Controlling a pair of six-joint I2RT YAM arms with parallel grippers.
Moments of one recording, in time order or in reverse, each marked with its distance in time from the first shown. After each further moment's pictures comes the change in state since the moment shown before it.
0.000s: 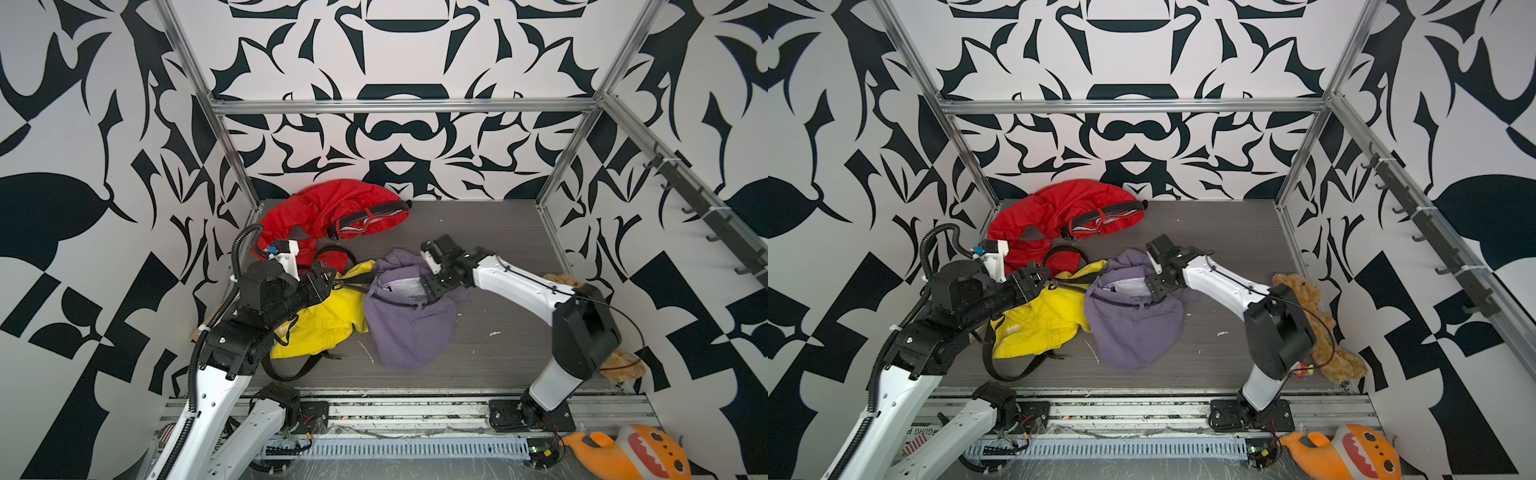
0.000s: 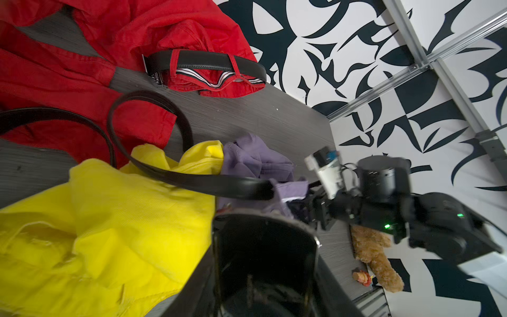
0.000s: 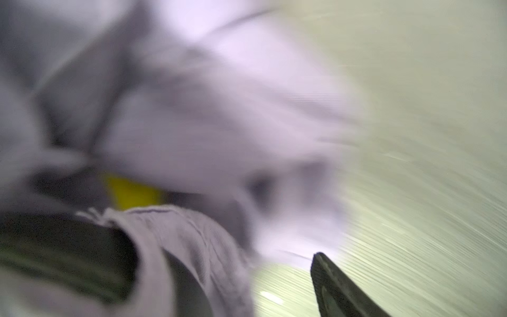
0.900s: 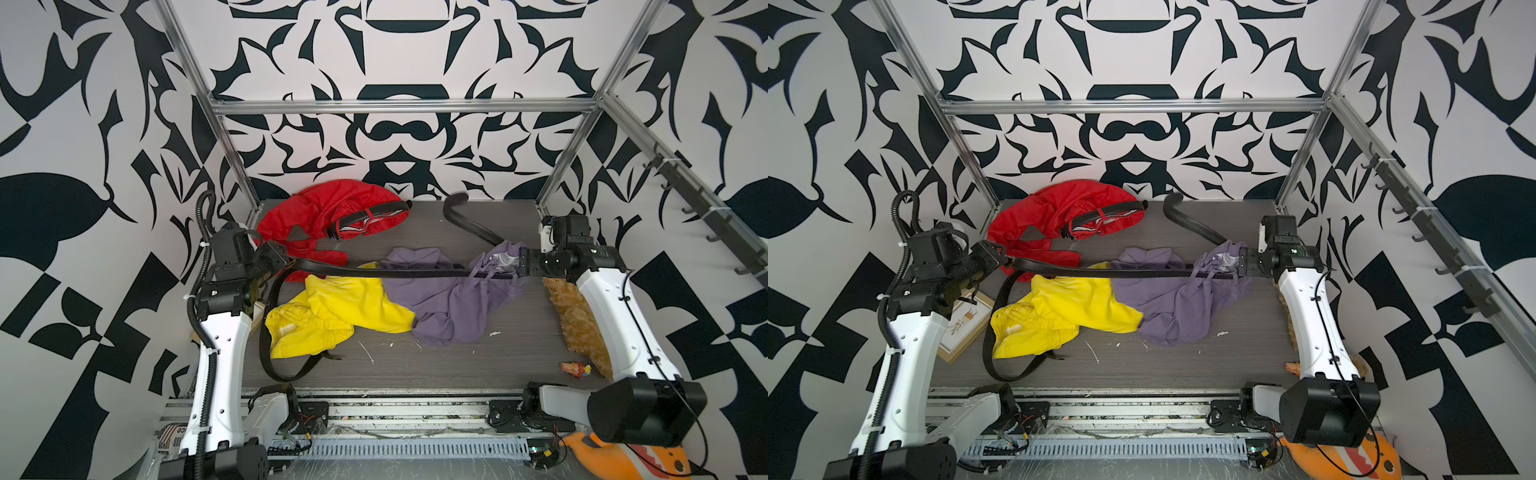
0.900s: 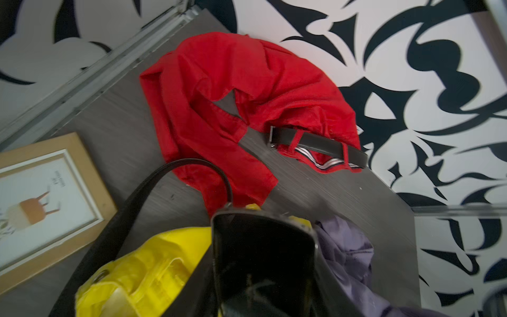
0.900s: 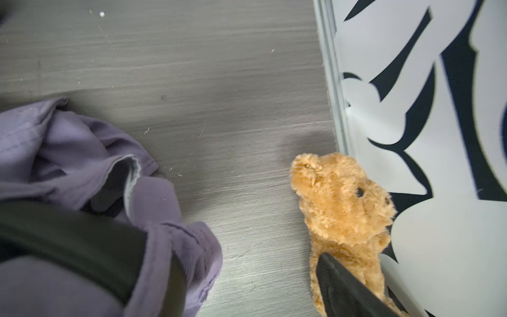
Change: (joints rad) left arm 0.526 0.285 0.105 -0.019 -0.009 0.078; right arm -0.617 -0.351 -0.016 -0.224 -0.057 -0.078
